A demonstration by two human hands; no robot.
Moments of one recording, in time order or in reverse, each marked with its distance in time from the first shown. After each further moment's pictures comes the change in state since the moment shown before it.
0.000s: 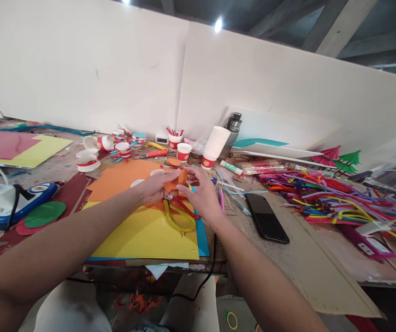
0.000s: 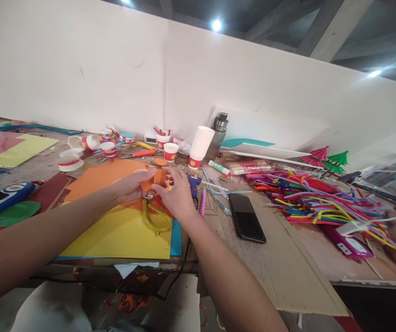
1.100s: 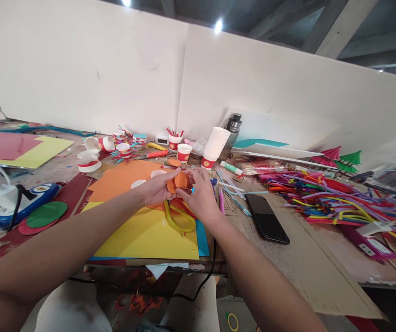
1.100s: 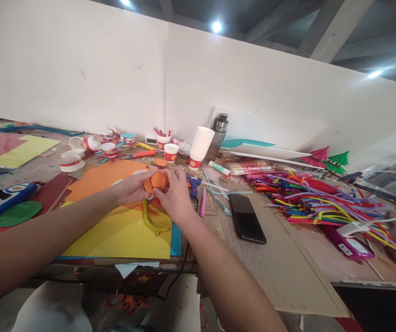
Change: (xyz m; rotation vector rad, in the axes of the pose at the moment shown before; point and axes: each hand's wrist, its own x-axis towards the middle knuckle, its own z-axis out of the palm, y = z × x) left_hand 0.004 -0.002 0.002 -0.128 -0.112 -0.058; right_hand -0.004 0.004 0.005 -0.120 0.010 -0.122
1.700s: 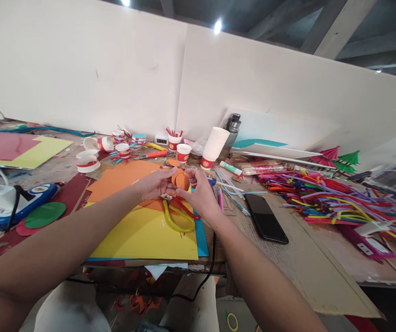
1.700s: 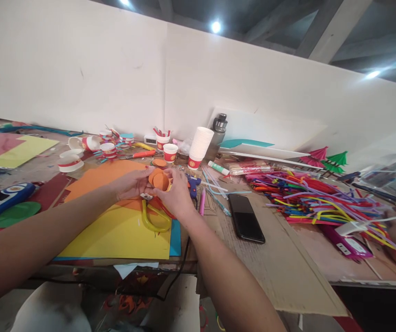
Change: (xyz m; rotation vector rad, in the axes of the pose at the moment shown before) left_hand 0.006 0.005 -0.021 0.107 0.001 0.028; right_hand 0.004 0.009 0.002 0.080 -0.037 0.195
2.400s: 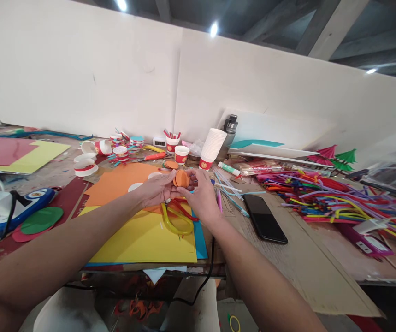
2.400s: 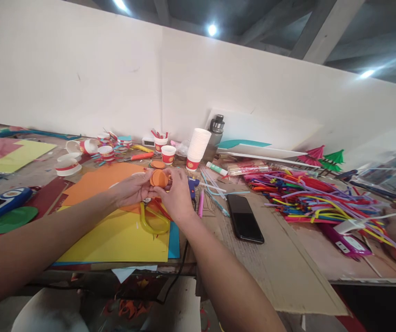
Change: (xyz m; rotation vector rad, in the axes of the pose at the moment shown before) left_hand -0.006 -0.003 0.027 -0.037 -0.010 0.054; right_hand -0.001 -0.006 -0.006 0.029 0.094 -0.106
